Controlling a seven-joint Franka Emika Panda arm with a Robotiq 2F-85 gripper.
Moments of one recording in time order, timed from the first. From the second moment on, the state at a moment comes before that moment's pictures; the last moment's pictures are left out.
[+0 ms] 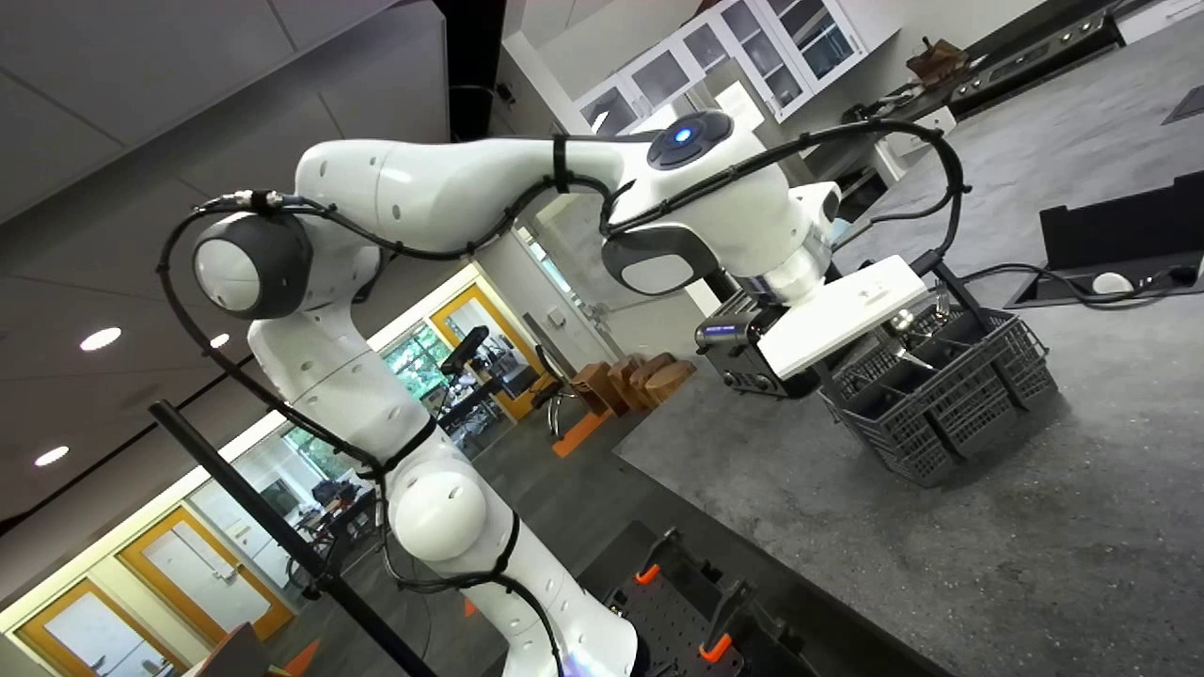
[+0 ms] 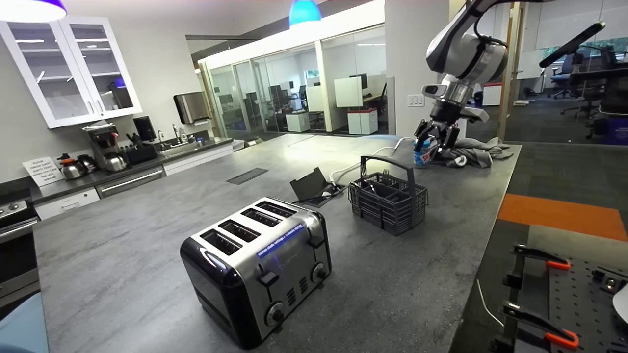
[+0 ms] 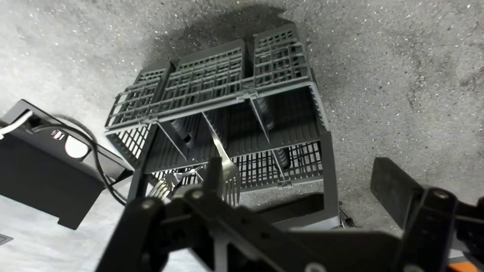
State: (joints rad) arm 0.07 0.03 -0.68 -2.35 0.67 2.32 -2.03
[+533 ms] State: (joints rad) arm -0.16 0.07 -0.45 -2.31 0.67 2.27 -2.17
